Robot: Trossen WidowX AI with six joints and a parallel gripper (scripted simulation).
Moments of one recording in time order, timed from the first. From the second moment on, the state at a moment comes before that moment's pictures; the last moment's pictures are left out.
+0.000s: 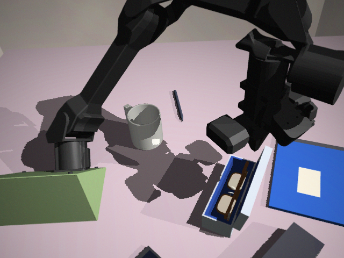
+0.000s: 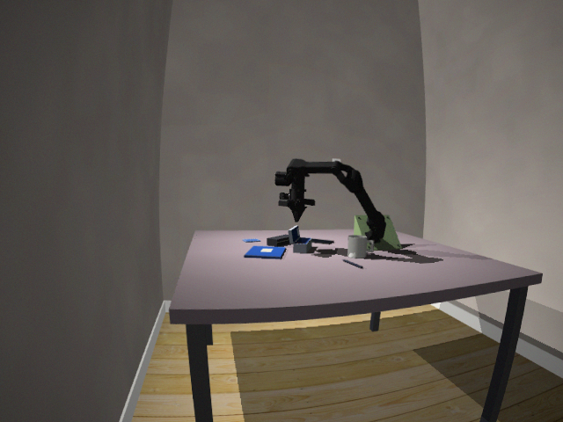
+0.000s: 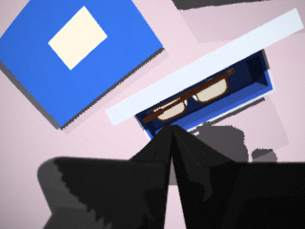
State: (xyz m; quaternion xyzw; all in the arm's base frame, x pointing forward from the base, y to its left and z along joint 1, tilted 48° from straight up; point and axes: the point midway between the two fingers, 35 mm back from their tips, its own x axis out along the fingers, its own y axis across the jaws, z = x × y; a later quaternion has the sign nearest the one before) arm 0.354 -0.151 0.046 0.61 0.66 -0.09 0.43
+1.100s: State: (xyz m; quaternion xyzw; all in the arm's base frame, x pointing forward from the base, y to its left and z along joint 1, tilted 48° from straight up) arm 0.367 -0.168 0.030 0.74 0.53 -0.40 0.09
